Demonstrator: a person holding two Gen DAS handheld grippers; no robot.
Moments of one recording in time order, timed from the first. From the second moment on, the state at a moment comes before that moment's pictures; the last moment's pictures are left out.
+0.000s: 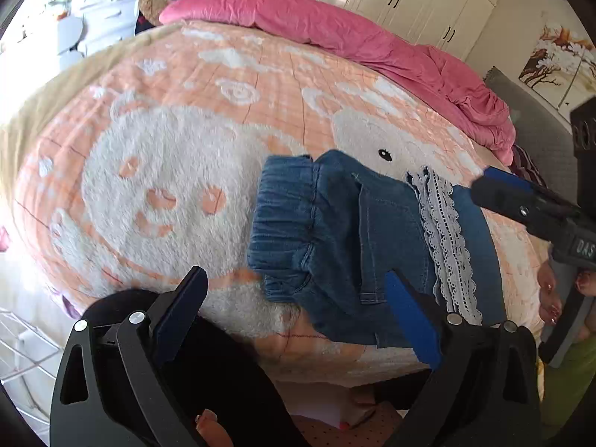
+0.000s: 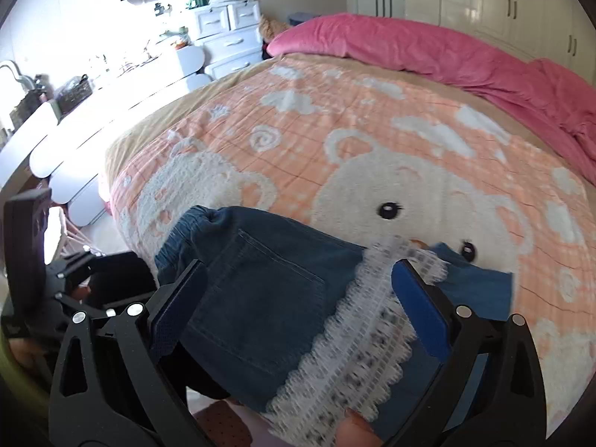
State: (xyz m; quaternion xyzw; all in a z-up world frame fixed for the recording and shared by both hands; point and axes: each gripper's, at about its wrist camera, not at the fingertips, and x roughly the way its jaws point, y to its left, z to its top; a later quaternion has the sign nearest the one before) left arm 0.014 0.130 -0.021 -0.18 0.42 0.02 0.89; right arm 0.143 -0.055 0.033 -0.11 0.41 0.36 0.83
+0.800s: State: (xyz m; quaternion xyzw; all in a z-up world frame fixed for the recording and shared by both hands) left arm 0.035 0.130 -0.059 -0.24 0.41 -0.02 0.88; right arm 0.175 0.060 -0.018 -0.15 0.47 0.47 0.73
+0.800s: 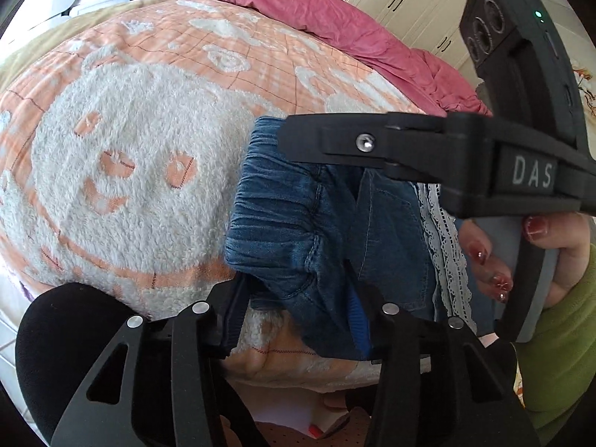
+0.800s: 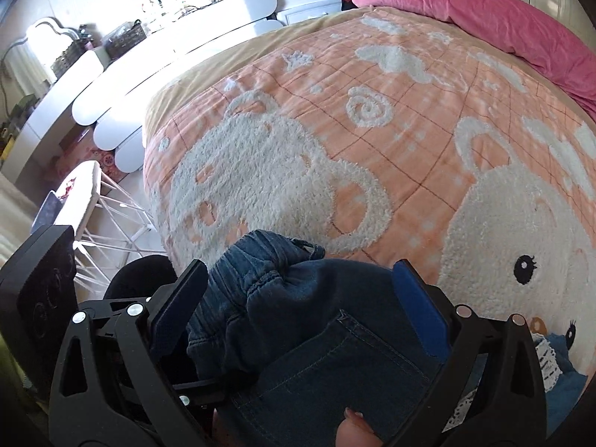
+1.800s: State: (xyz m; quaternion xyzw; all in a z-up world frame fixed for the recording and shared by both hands) left arm 0.036 0.136 -0.052 -0.32 0.36 -0.11 0.87; right arm 0.184 -0.012 0.008 0.02 0.45 0.54 0.72
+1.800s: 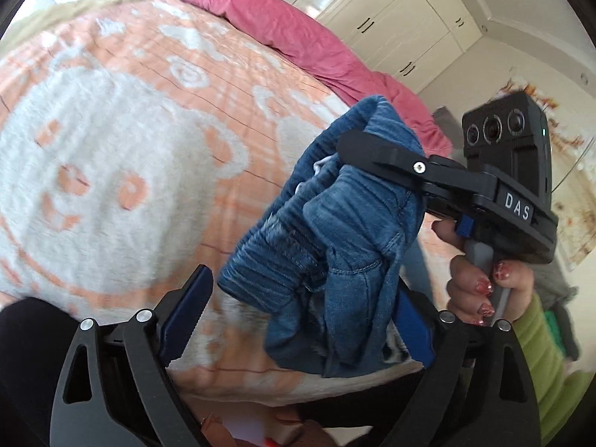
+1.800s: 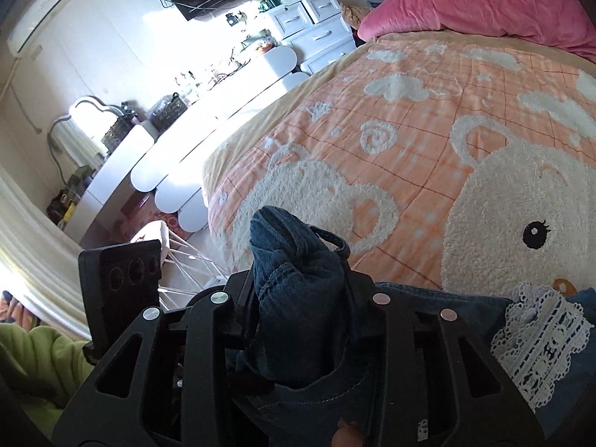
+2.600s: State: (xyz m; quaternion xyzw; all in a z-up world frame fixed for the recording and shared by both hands) left arm 0.075 -0.003 -0.003 -0.24 0.39 -0.20 0.87; right arm 0.206 -0.190 0.019 0.13 0.39 0.46 0.78
